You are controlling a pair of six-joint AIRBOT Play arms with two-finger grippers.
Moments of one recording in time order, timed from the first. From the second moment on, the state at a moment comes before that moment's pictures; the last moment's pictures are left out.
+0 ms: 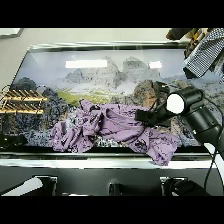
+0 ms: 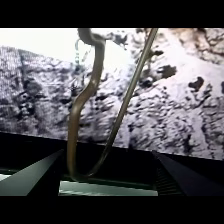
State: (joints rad) left arm 0.78 -1.24 0.76 1.43 -1.01 -0.88; right arm 0.43 -1.09 1.19 -1.45 1.44 2.14
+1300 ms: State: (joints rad) left arm 0.68 -1.31 0.89 1.39 -1.03 -0.87; right arm 0.43 -1.09 1.19 -1.45 1.44 2.14
